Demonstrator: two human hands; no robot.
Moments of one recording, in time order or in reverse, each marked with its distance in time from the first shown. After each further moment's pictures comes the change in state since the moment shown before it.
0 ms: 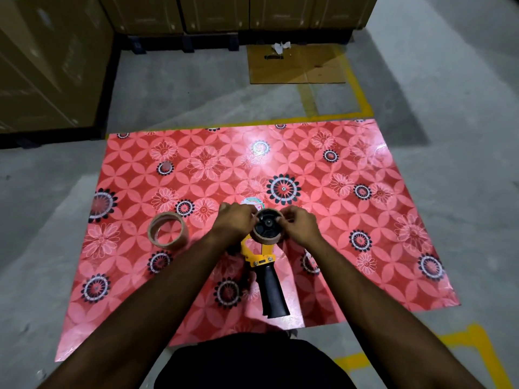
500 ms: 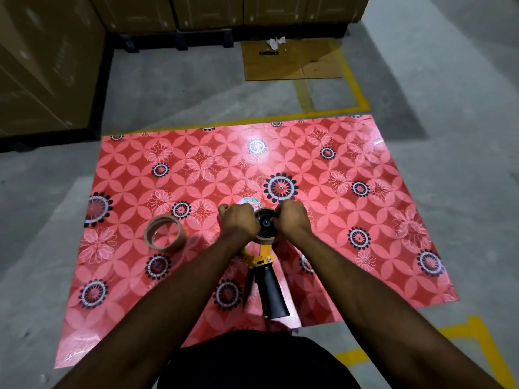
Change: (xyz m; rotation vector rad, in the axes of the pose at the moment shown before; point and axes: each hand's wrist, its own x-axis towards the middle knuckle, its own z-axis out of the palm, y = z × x) left_hand 0.003 0.031 0.003 0.087 0.048 -0.256; right_hand 0.009 -0.035 0.004 -0.352 0.002 0.051
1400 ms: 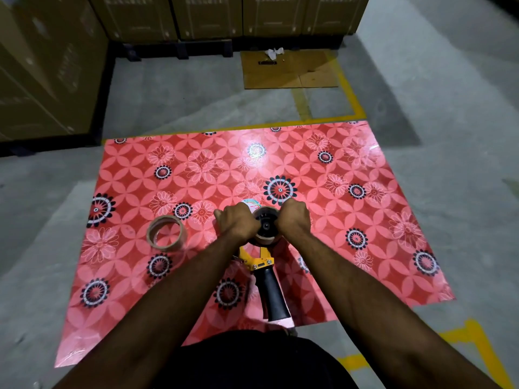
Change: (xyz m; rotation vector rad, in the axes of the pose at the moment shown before) left_hand -0.008 -0.003 -0.010 -0.141 -0.007 -0.124; right_hand -0.011 -0.018 -0.011 0.032 0.064 0.220
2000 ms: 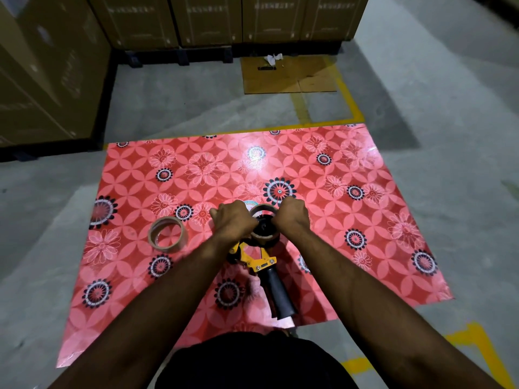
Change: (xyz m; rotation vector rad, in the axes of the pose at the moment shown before) left_hand 0.000 -0.003 -0.016 -0.079 -0.072 -0.046; right_hand -0.005 -0.005 -0.010 0.008 -0.011 -0.025
